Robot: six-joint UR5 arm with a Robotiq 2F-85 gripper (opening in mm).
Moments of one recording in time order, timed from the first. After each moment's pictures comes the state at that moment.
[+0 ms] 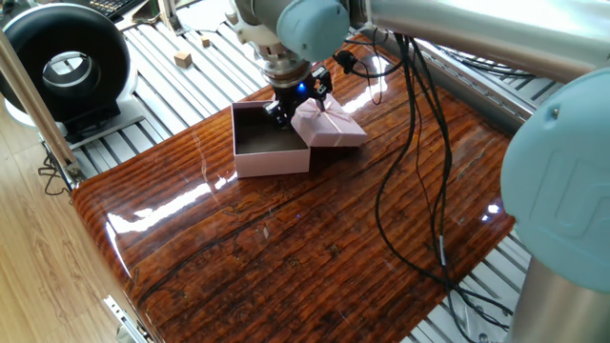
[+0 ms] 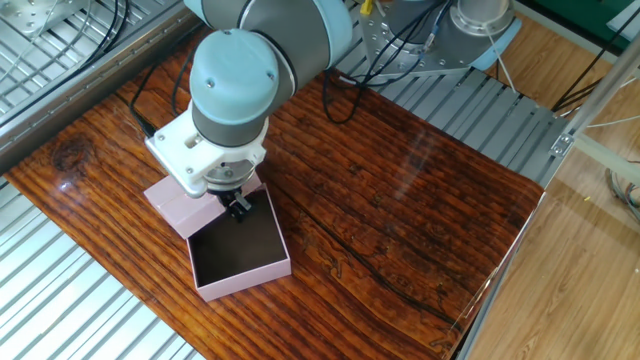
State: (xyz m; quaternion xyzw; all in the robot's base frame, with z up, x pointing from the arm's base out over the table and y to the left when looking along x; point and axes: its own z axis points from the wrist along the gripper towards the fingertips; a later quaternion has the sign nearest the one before) arm 0.591 -0.024 0.057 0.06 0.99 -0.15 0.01
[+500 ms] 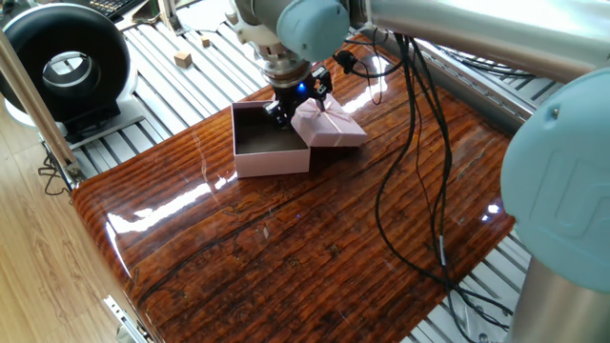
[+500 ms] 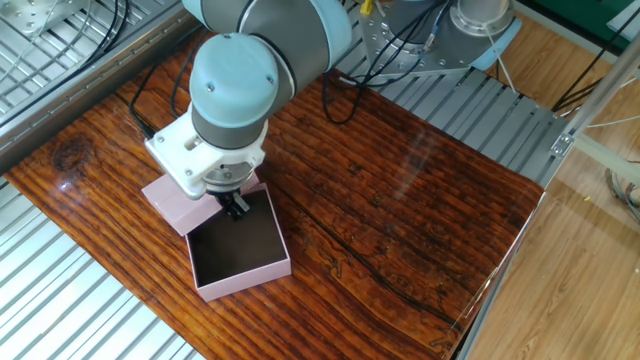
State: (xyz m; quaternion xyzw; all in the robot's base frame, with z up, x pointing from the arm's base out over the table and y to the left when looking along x) arm 0.590 -0.025 0.057 0.07 0.99 -0.16 0.01
